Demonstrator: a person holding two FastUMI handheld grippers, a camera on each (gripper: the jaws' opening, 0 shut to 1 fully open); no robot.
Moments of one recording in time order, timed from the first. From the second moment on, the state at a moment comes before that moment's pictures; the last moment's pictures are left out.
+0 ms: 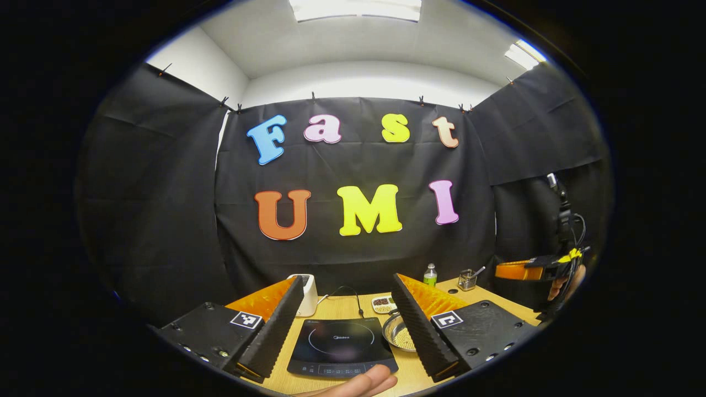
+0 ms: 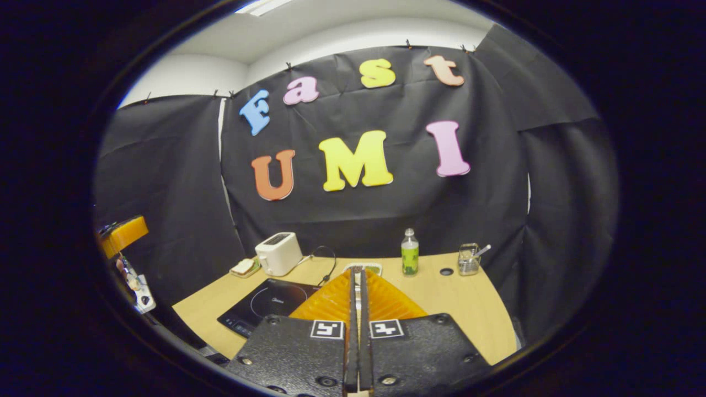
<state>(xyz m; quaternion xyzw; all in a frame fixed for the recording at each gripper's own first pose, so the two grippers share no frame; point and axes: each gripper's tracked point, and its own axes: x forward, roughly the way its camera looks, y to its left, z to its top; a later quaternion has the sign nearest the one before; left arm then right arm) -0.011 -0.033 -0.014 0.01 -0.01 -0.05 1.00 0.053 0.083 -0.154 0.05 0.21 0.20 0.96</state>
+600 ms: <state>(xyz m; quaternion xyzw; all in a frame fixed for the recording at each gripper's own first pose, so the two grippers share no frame) -0.008 -0.027 -0.031 0.01 0.01 -0.04 1.00 0.034 0.133 -0.277 0.02 0.34 0.24 0.91</state>
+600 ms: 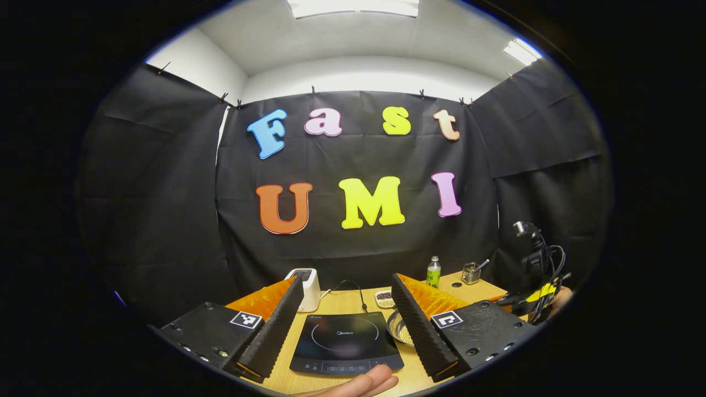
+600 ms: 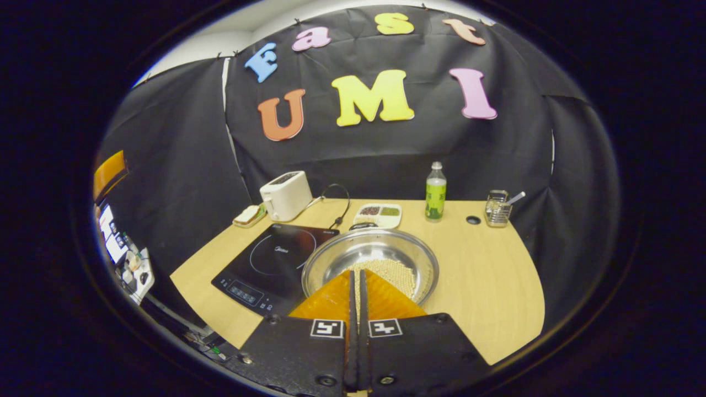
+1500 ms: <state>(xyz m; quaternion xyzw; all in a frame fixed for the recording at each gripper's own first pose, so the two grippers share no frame) -0.008 -0.027 -0.042 0.01 0.02 -0.04 1.00 -0.008 0.151 -0.395 -0.02 0.44 0.25 0.86</state>
